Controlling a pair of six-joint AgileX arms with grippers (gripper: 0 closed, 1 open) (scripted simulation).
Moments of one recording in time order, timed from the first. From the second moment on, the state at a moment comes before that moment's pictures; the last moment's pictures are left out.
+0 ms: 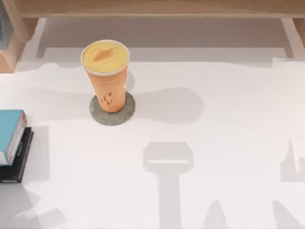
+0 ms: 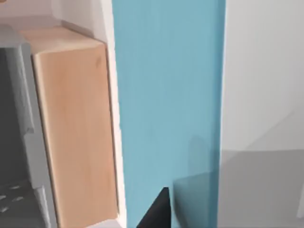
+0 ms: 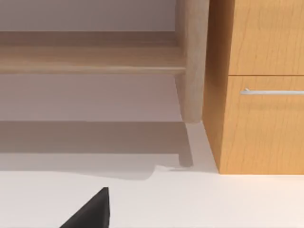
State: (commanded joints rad) left arm 0.56 1.33 0.09 0.64 0.52 1.91; right arm 0.00 0.00 0.00 0.00 0.00 0.00
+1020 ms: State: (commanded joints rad) left arm 0.55 1.37 0.08 0.67 0.51 1.90; right arm 0.00 0.00 0.00 0.00 0.00 0.00
